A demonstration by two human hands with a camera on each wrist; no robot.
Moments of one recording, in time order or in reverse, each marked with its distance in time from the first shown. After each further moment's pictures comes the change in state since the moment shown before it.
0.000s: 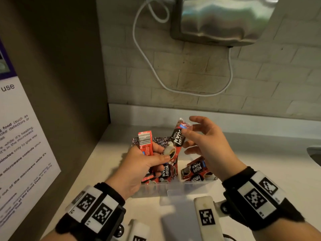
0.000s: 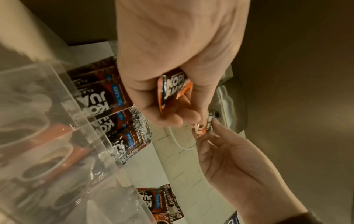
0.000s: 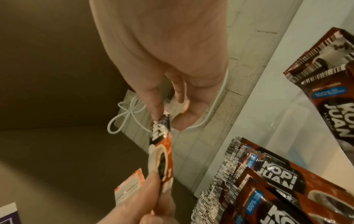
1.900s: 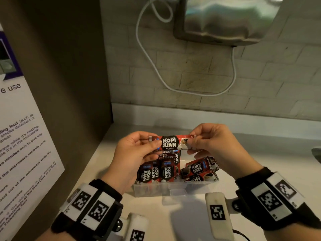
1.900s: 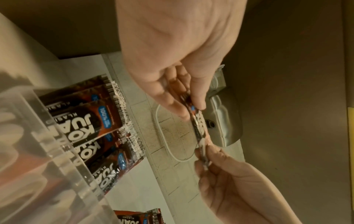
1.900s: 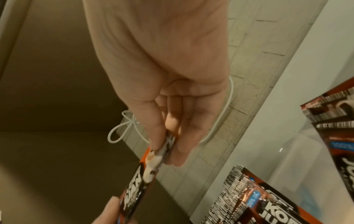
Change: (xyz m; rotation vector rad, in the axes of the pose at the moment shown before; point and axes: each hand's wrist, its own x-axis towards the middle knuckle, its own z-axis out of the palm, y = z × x) left_hand 0.003 0.011 -0.013 -0.177 0.109 0.140; right_hand 0.001 -0.005 -0.018 -0.207 -0.169 -0.003
